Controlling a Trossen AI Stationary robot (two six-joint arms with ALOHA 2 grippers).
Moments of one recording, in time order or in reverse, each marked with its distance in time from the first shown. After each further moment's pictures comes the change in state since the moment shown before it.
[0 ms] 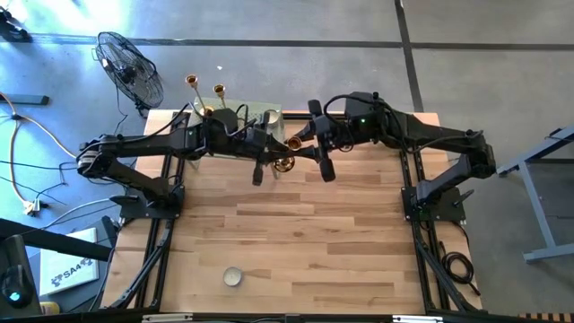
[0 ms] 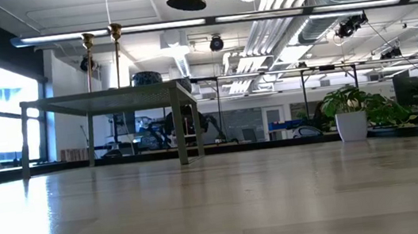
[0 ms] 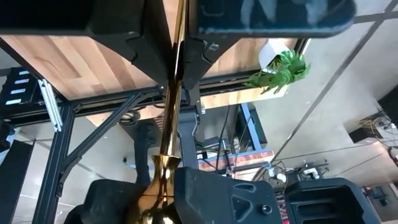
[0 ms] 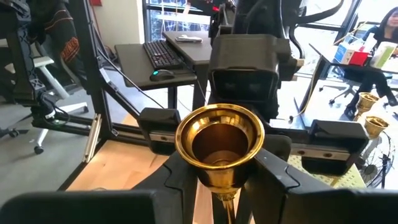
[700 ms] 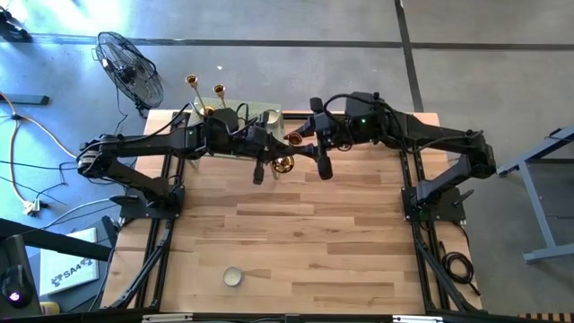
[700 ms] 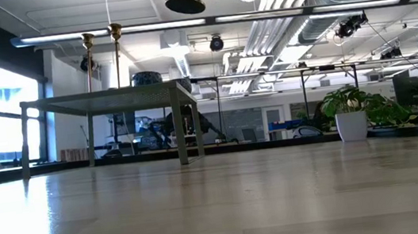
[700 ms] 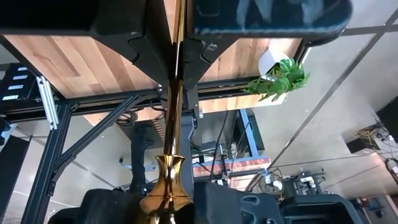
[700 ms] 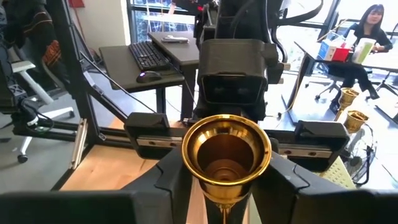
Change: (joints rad) left arm 0.001 0.000 0.000 -0.010 -0.009 -0.030; right arm -0.006 0.000 0.000 0.004 0.063 0.023
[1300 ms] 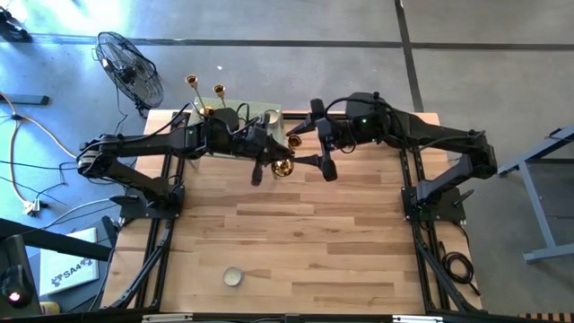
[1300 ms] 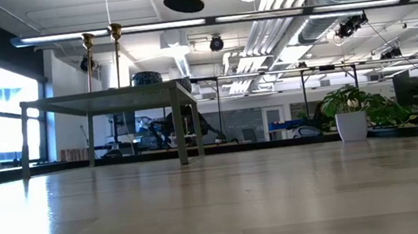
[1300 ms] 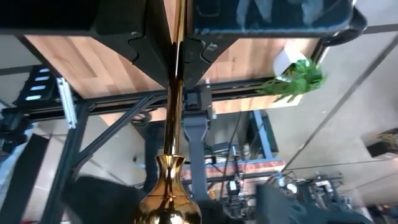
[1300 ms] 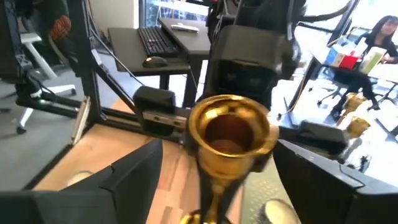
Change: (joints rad) left arm 0.000 0.000 0.000 -0.011 0.056 -0.028; right arm 0.001 -0.015 0.000 -0.058 -0.034 -0.112
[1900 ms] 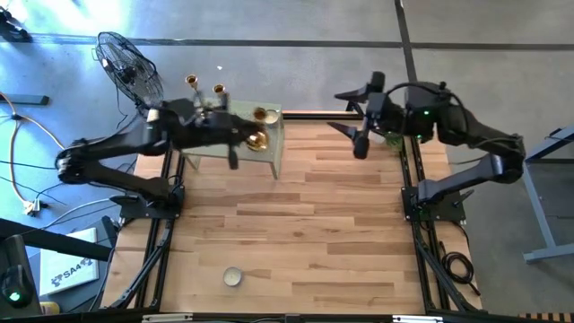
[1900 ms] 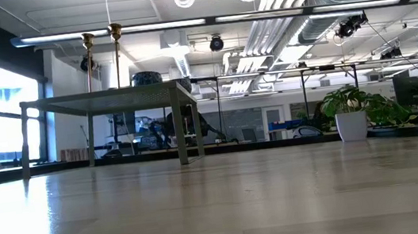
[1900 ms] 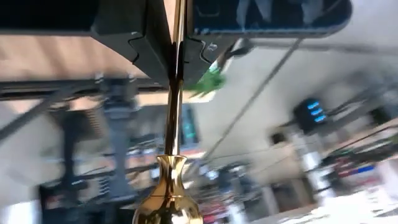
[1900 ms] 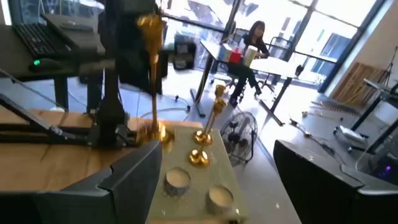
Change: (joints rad) left arm 0.002 -0.246 -0.001 -0.151 -0.305 0.086; right arm 0.000 -0.239 0.001 -0.162 0.435 -0.015
